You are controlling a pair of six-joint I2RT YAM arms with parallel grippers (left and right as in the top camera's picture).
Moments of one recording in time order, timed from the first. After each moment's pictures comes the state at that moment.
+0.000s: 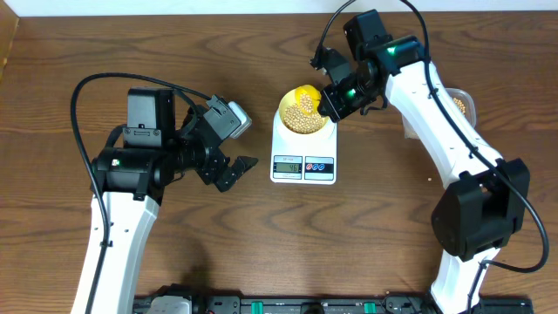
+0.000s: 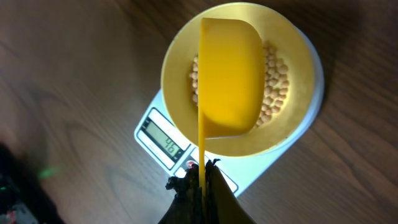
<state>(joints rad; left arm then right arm) -0.09 1.22 1.18 -0.93 0.58 0.66 0.37 2.00 1.84 -1.10 -0.44 -0.17</state>
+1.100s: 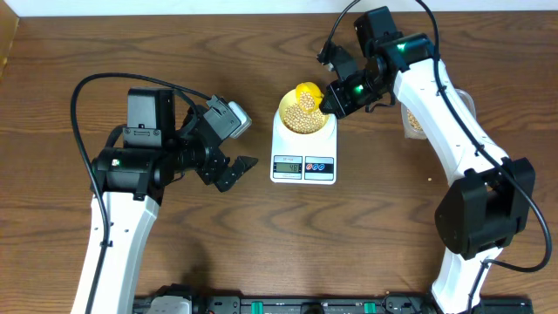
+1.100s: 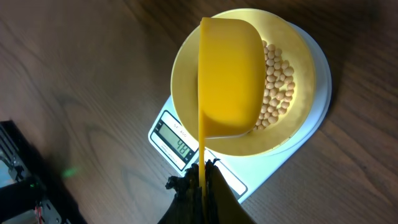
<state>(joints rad) -0.09 1.22 1.18 -0.93 0.58 0.66 0.33 2.00 1.84 -1.10 -0.52 -0.16</state>
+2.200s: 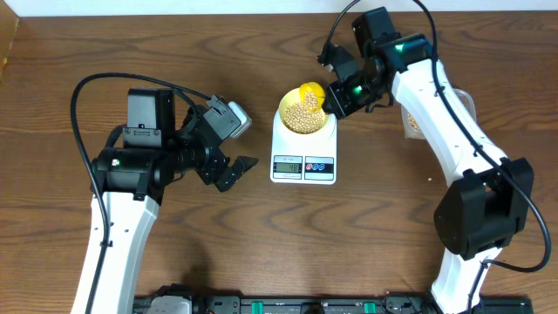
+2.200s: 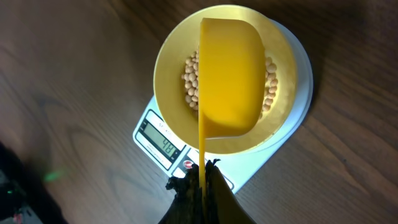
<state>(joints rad) -0.09 1.22 1.18 -0.93 0.58 0.66 0.35 2.00 1.84 -1.10 -0.45 -0.16</state>
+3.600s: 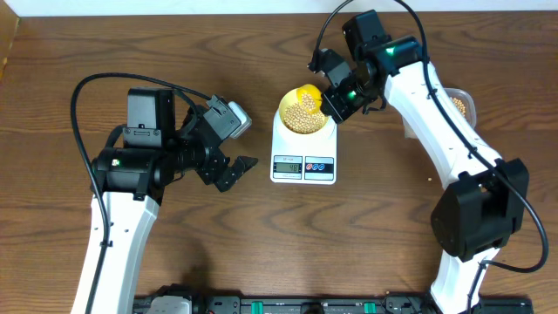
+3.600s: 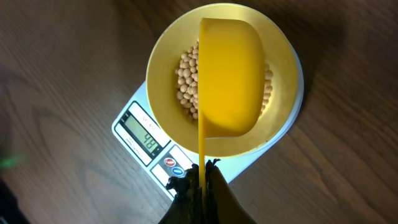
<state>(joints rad) -0.09 1.22 1.18 -0.93 0.58 0.66 0.38 2.00 1.84 -1.10 -0.37 -0.28</state>
